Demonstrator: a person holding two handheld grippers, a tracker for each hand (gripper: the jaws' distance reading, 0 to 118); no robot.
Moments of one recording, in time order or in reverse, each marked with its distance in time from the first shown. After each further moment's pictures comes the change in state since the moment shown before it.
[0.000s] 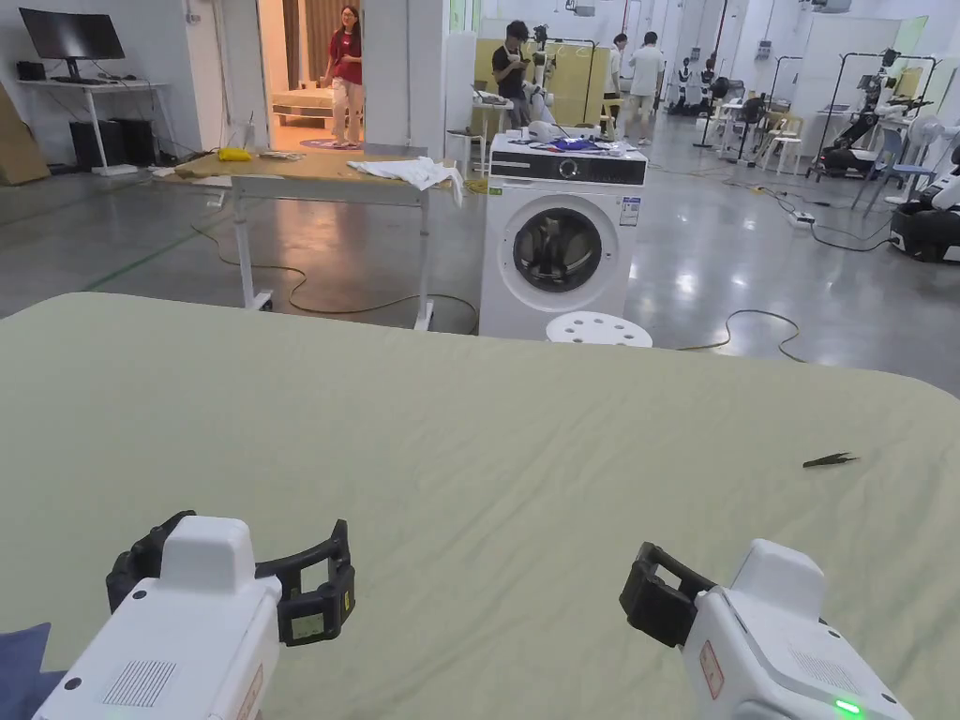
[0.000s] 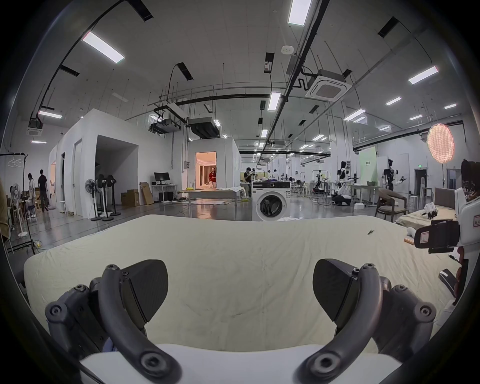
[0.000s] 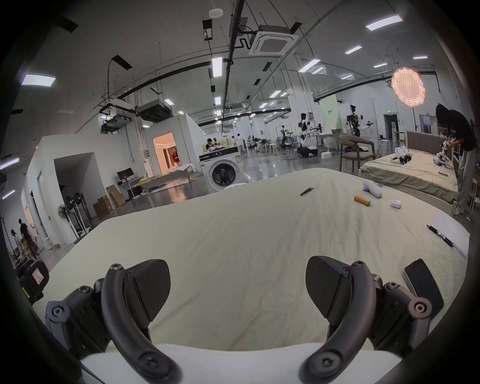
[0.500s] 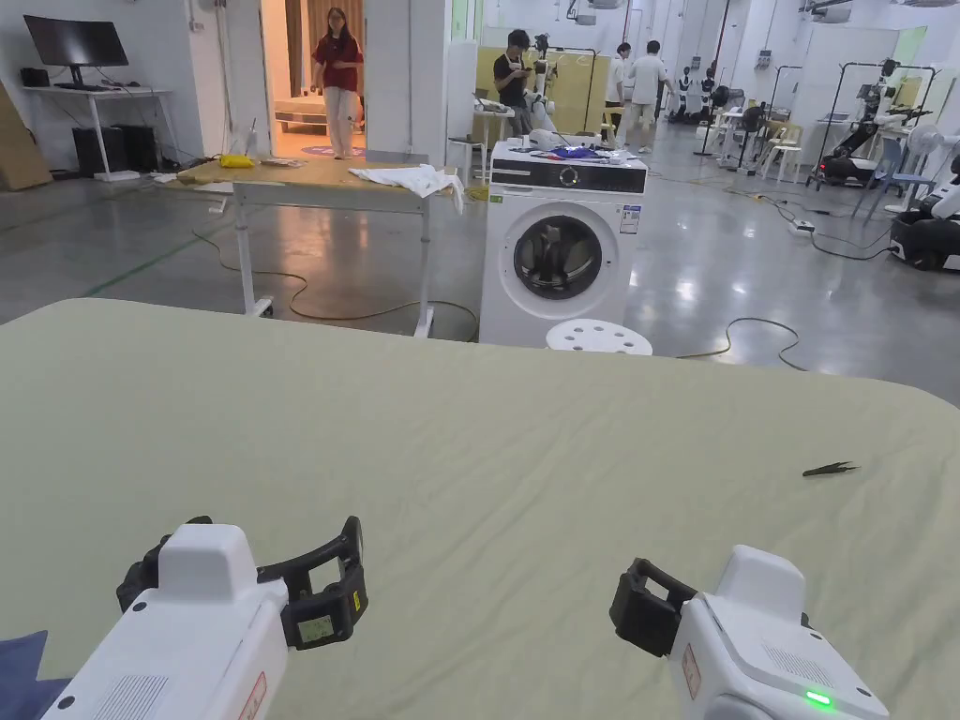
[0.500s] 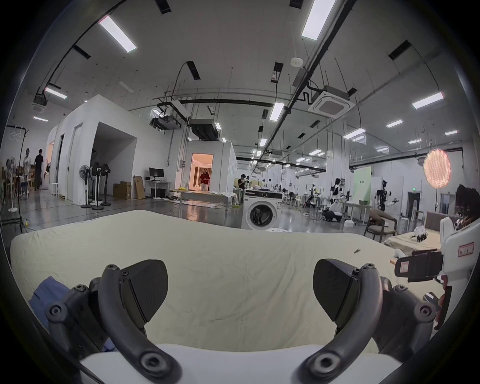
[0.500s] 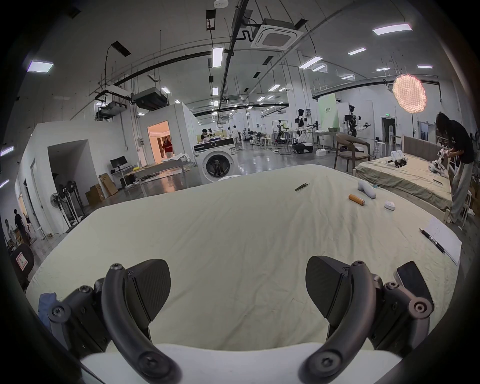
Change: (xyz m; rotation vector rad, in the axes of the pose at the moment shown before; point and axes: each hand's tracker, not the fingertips) left arm 0.003 0.000 0.003 0.057 -0.049 0.119; right arm -0.009 0.001 -0.002 -0.043 -0.036 0.048
